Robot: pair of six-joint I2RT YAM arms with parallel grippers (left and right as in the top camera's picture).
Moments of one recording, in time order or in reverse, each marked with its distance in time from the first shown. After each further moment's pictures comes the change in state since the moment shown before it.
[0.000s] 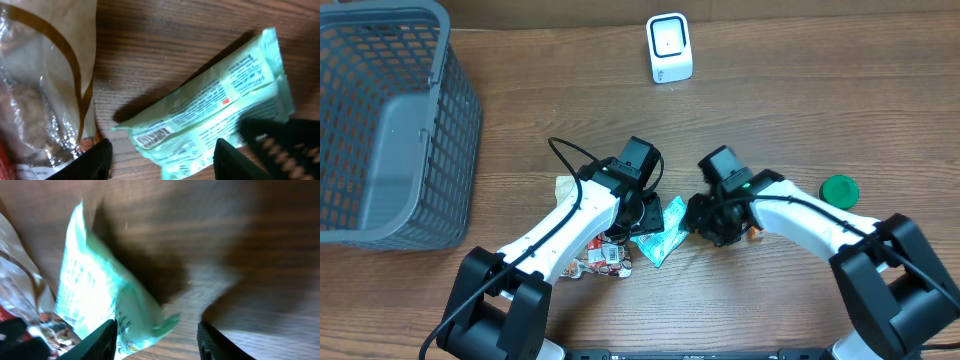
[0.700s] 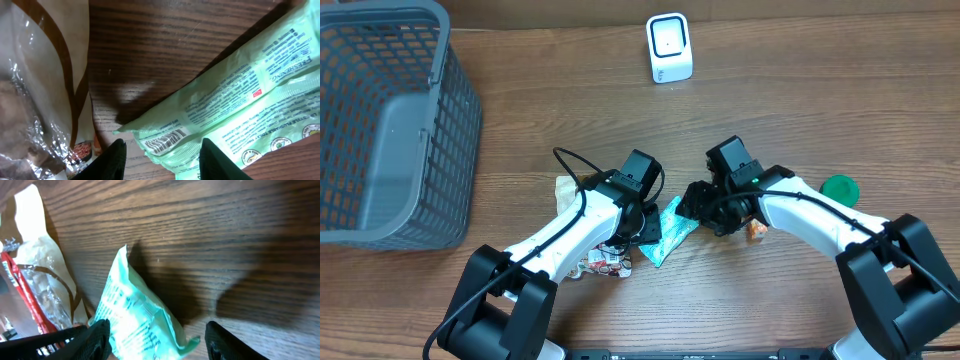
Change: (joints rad) left arm -0.017 0.000 -0.090 0.080 -0.003 0.010; right arm -0.027 -0.004 -0.005 0.100 -0.032 0.016
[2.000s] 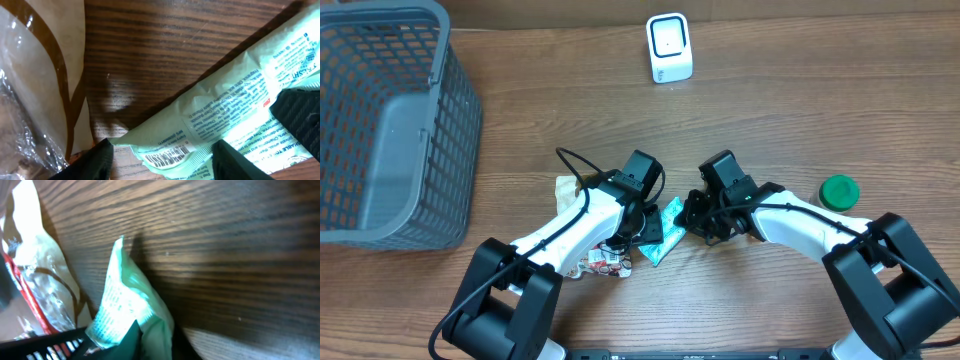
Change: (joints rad) left arm 0.000 0.031 0.000 0.008 0.002 0.004; right arm 0.048 0.013 -0.095 0.187 -0.017 0.133
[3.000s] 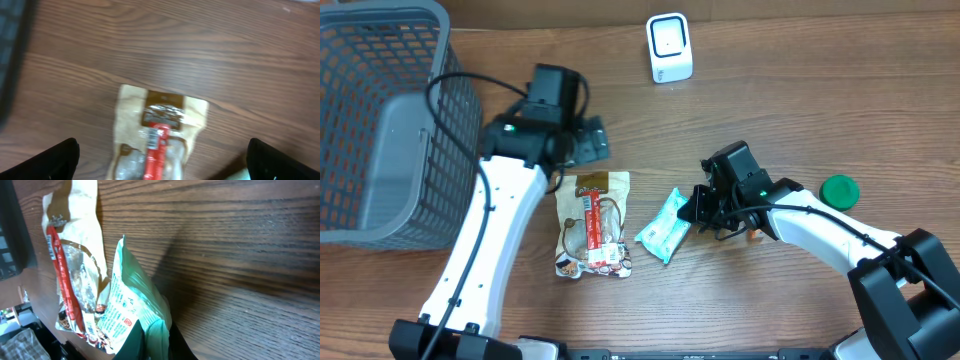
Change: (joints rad) left arm 0.330 -0.167 0.497 -0.327 -0.290 0.184; right arm -0.050 -0.093 0.002 -0.033 -0.057 -0.217
